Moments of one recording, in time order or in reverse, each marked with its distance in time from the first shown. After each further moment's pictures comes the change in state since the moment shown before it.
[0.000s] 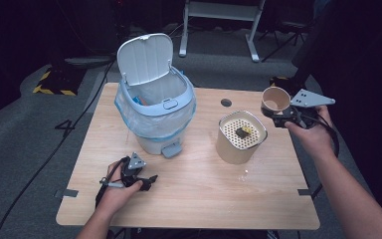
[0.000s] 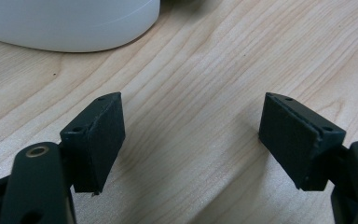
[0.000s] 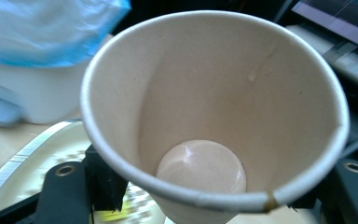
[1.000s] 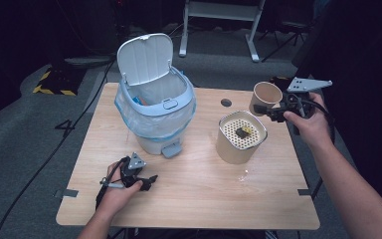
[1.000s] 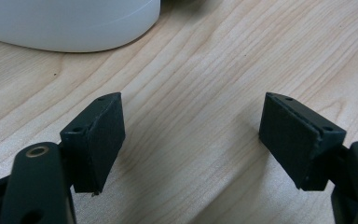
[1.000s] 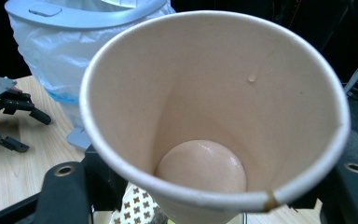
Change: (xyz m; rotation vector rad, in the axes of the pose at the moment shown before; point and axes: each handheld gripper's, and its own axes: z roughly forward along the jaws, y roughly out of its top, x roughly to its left) left arm 0.000 0.000 0.000 0.002 0.001 0.003; right arm -0.006 0.030 0.013 -0.004 0.256 0.161
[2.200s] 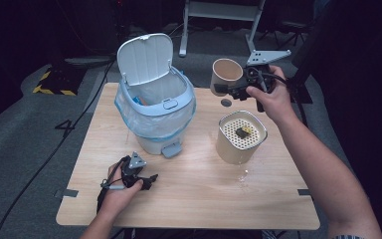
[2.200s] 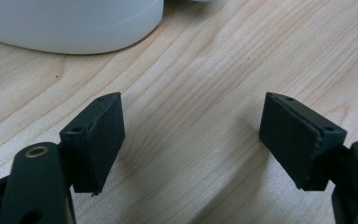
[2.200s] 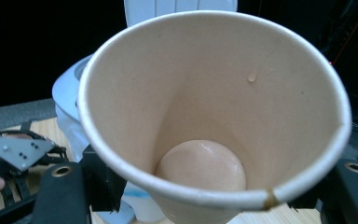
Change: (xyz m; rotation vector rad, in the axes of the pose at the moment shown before) left arm 0.000 0.002 0.002 -0.001 0.009 -0.007; right arm 0.034 0.092 0.077 -0.062 0.146 -0.063
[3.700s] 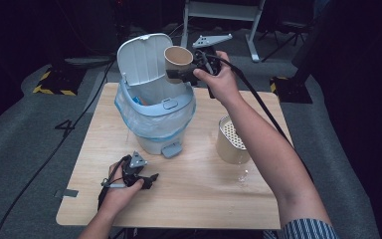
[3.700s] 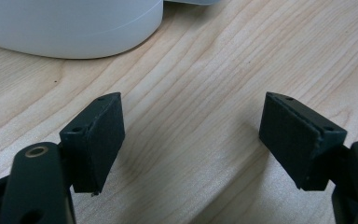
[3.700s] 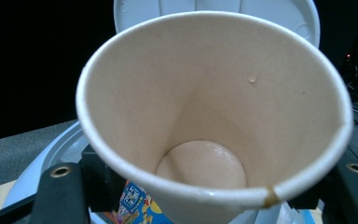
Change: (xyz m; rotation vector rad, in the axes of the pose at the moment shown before) left arm 0.000 0.002 0.002 -0.001 -0.003 0.003; right arm 0.006 0.046 0.125 -0.019 0.074 0.084
